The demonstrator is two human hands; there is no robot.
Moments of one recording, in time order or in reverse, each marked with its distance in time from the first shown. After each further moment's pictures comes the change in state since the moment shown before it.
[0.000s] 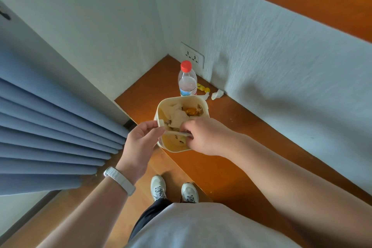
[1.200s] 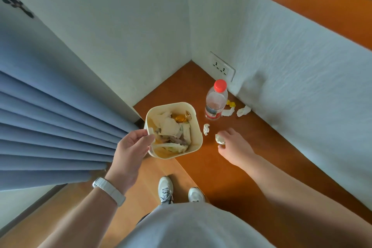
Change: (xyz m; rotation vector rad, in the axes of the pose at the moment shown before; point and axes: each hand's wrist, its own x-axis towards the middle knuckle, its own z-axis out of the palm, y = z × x) left_hand 0.054 0.018 -0.077 -0.018 0.154 -0.098; right_hand 0.076 0.108 0.076 -0.148 0.128 0.336
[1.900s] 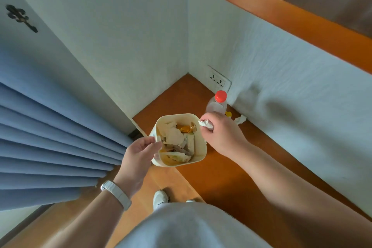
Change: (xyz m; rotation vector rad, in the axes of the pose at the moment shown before) left_hand 0.013 0.005 -0.004 0.085 -0.098 -0.013; right_hand -0.005 -0.097 -0.104 0.292 0.280 -0.215
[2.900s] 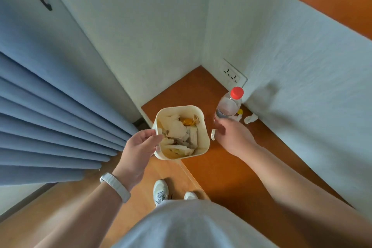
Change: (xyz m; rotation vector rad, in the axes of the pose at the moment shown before) left_hand -0.002 -0.002 -0.017 -0.138 0.030 -0.028; right_hand 0.003 0.041 0.033 -0.201 -0.172 0.203
